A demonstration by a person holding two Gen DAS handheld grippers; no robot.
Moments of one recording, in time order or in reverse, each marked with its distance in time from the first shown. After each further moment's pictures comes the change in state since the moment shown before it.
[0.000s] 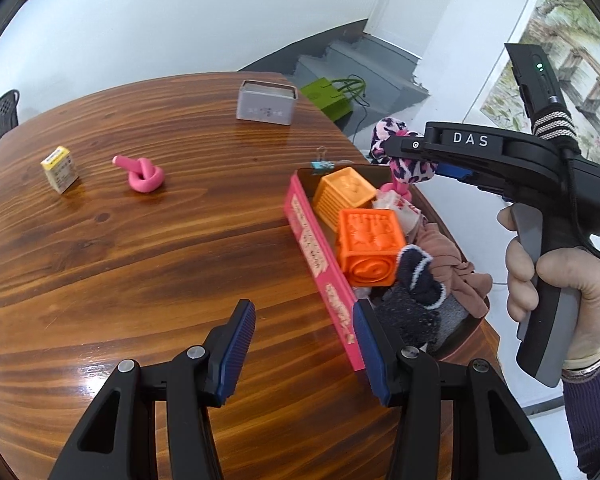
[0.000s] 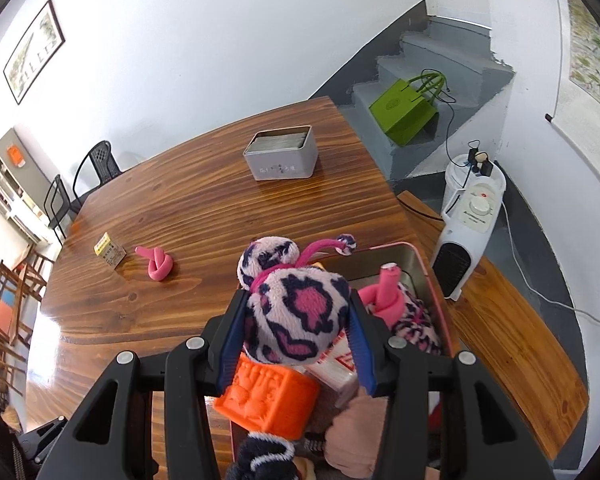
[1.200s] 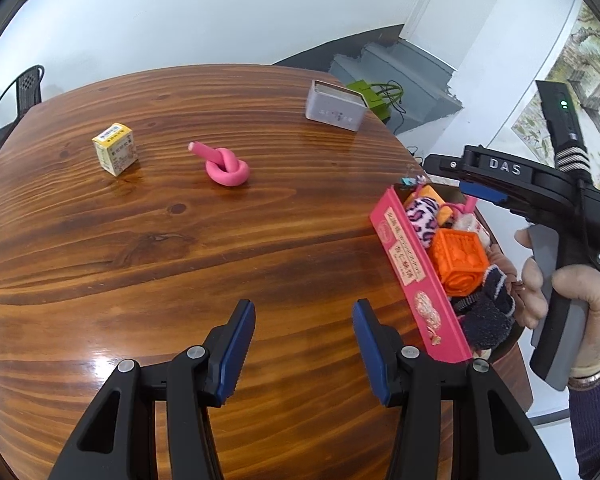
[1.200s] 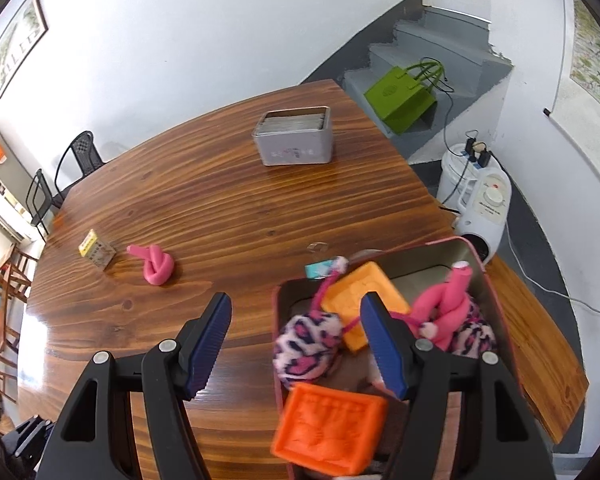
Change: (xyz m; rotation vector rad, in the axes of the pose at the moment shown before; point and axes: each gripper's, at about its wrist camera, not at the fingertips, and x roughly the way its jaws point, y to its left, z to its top) left arm -0.014 0.098 0.012 -0.077 0.014 0.042; right arm 0.038 0.054 0.006 0.018 0.041 -0.063
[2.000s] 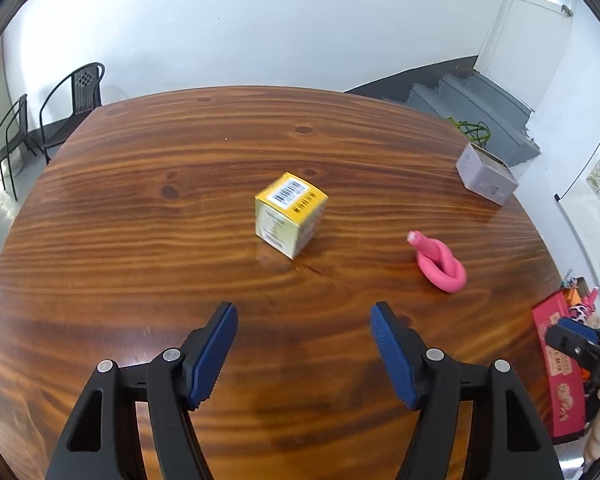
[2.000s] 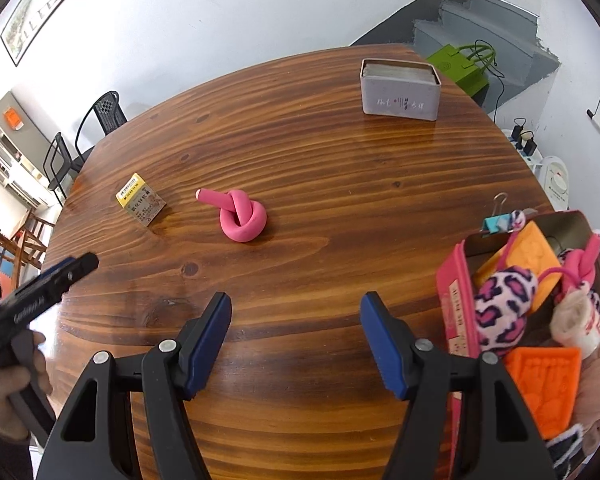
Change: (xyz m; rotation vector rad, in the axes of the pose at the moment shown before) left arm 0.037 0.200 0.090 -0.071 -0.077 0.184; right arm 0.057 0.109 -0.029 -0.053 0.121 0.058
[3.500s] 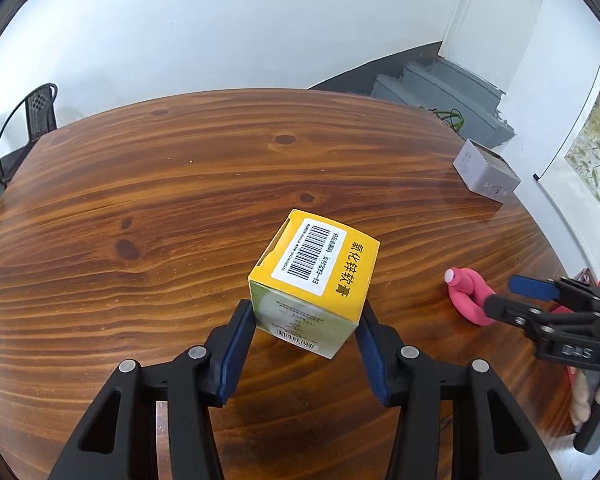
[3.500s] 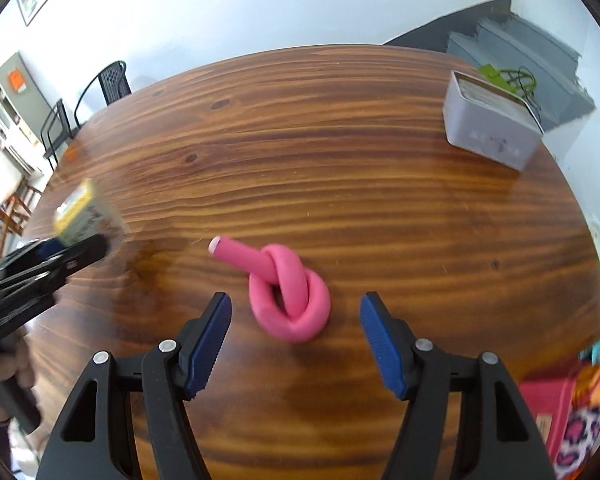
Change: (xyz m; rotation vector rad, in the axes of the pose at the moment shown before) left arm 0.056 0.020 0.046 0.112 0.004 -0.113; right arm 0.101 0.060 0.064 -0.143 0.029 -0.040
